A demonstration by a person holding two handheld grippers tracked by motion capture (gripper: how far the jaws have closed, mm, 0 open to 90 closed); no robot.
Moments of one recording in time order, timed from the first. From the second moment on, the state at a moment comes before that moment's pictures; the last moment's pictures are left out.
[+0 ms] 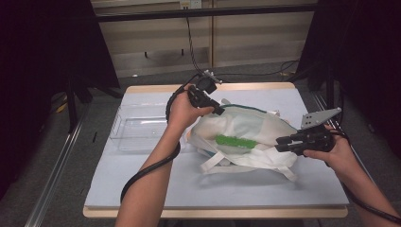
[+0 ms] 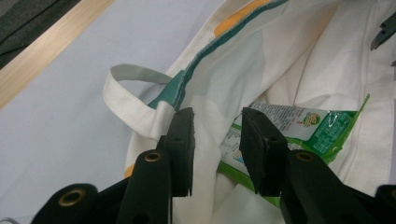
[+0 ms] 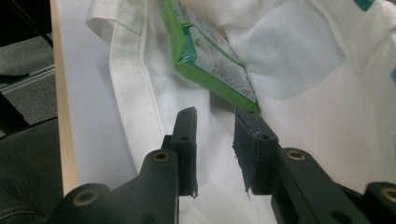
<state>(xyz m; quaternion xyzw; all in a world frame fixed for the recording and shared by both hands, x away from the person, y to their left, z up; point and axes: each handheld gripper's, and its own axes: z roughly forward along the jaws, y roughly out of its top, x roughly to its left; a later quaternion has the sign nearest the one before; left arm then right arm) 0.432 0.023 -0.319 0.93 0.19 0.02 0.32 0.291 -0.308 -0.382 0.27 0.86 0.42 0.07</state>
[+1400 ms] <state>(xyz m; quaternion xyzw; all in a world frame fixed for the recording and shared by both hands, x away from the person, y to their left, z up) 0.397 0.055 -0.347 0.92 0.19 0.01 0.33 0.327 -0.298 -0.369 0.28 0.86 0.41 0.10</state>
